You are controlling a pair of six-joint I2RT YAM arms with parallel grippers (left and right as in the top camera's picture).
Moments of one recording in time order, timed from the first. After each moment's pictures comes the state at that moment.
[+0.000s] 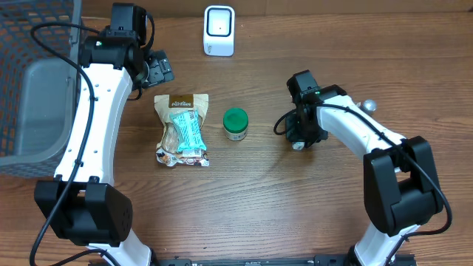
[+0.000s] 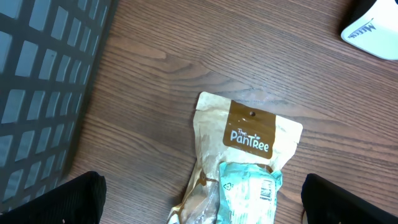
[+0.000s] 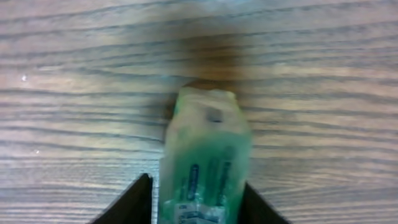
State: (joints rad) left arm -0.08 1.83 1.81 -1.15 -0.17 -0.44; right arm 0.34 1.90 1.27 -0.85 0.03 0.34
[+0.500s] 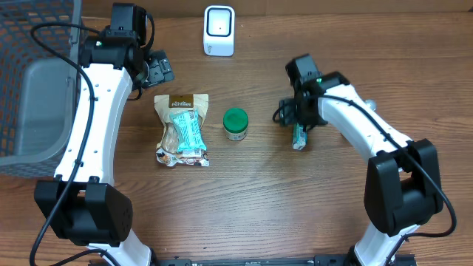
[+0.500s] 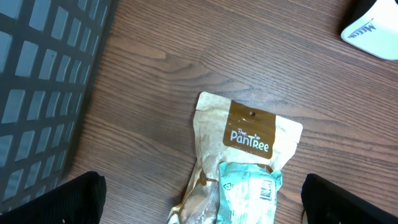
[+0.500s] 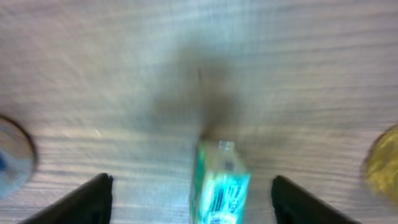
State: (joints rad) left arm -0.08 1.83 1.81 -1.15 -0.17 -0.44; right arm 0.33 1.90 1.44 -0.89 0.08 0.34
